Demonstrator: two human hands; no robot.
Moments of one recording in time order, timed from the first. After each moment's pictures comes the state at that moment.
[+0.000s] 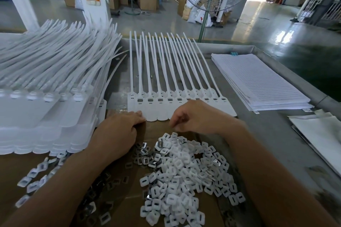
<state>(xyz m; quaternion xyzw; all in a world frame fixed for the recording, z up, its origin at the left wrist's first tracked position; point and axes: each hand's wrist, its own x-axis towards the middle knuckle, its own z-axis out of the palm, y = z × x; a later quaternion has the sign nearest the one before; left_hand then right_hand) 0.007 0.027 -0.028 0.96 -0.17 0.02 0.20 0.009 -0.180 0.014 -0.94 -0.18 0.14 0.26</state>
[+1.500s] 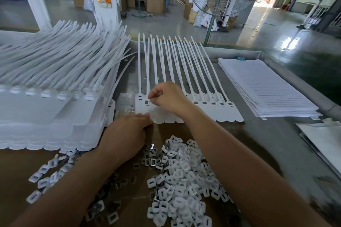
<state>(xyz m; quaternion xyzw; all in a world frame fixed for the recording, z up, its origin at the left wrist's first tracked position) 0.003 0.024 -0.030 0.96 -0.19 0.06 0.18 0.070 -0.110 0.000 -0.92 -0.10 0.02 0.38</state>
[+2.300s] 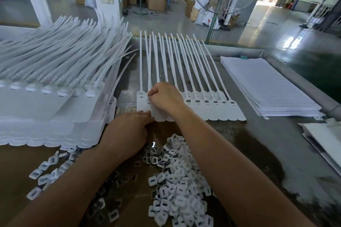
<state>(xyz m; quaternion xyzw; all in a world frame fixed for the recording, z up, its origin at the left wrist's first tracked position) 0.004 0.026 -0.028 0.96 -0.20 0.04 0.17 0.086 -0.092 -0.021 -0.95 -0.05 0.00 0.30</state>
